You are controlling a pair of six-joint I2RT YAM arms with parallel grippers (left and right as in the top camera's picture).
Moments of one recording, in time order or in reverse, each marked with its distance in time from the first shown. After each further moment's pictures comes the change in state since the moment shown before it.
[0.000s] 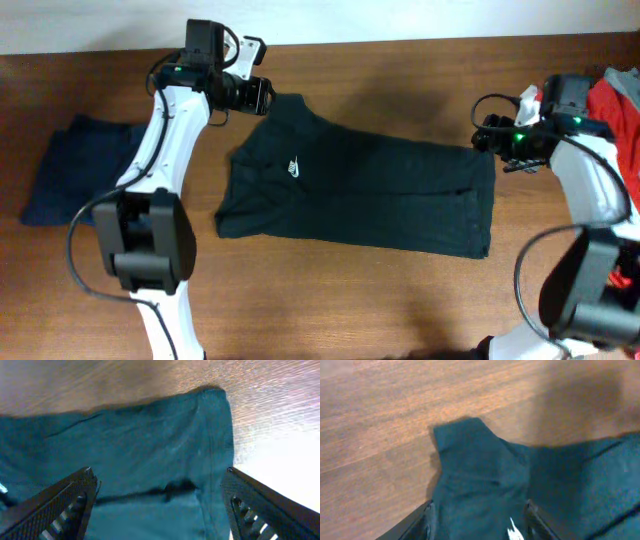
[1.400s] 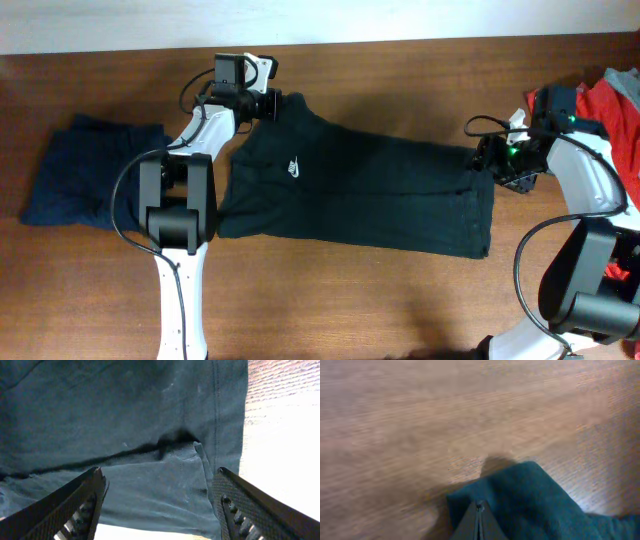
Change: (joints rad) left arm -0.011 0.351 0.013 0.476 0.080 -0.119; right arm 0.000 0.027 0.000 -0.198 -0.011 -0.004
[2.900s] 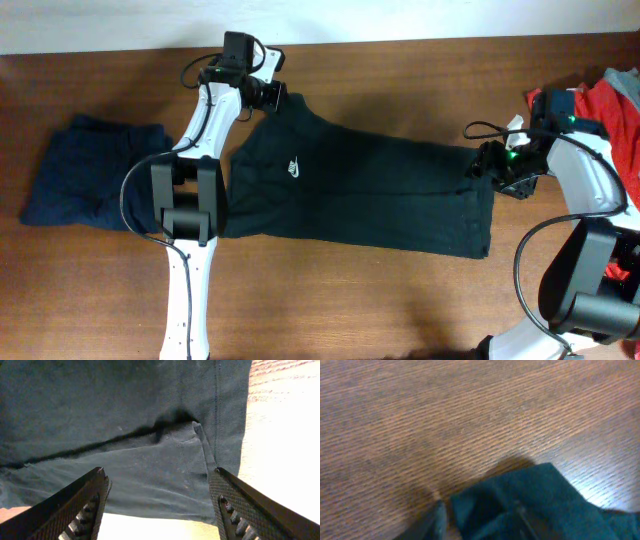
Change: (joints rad) left arm -0.024 0.147 0.415 -0.449 -0.133 0.117; right arm 0.000 0.000 0.000 -0.063 0.000 0.000
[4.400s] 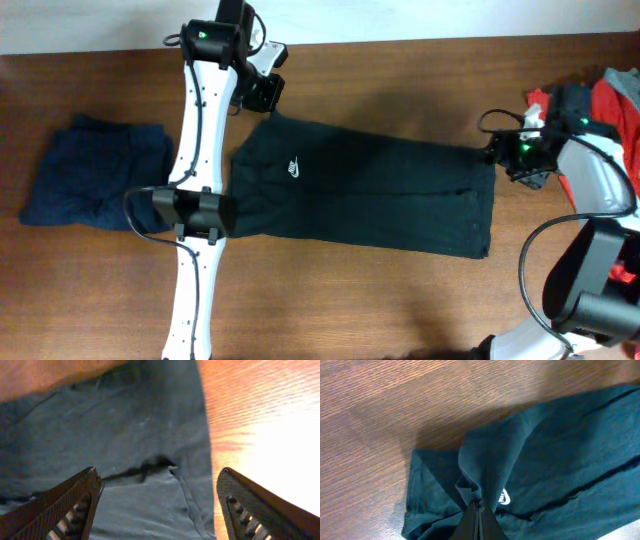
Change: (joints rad) left arm -0.049 0.063 0.752 -0.975 -0.044 0.052; right arm -0.067 0.000 0.000 0.145 0.008 0.000
